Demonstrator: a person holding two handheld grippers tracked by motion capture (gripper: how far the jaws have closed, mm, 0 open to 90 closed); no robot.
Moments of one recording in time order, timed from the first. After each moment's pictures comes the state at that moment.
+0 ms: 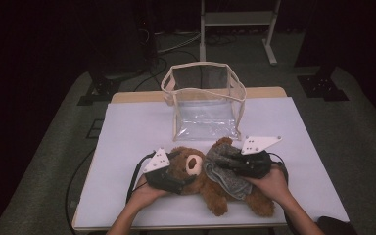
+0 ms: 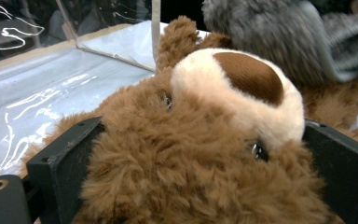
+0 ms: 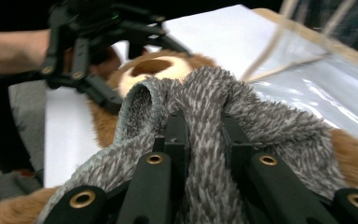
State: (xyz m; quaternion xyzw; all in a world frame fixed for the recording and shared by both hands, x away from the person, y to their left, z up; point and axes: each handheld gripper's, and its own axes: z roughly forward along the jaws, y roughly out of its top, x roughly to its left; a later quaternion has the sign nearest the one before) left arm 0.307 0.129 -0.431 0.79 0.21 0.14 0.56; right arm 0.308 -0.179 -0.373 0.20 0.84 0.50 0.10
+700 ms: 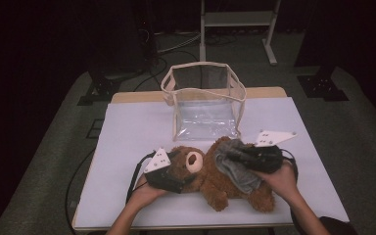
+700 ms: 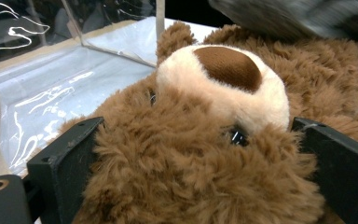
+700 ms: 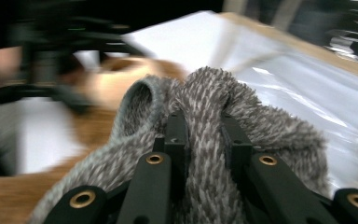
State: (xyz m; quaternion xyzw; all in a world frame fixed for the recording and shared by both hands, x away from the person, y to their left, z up) left arm 0.307 0.129 -0.428 0.80 0.21 0.15 0.55; right arm 0.316 -0.210 -0.370 0.25 0.81 0.51 0.11
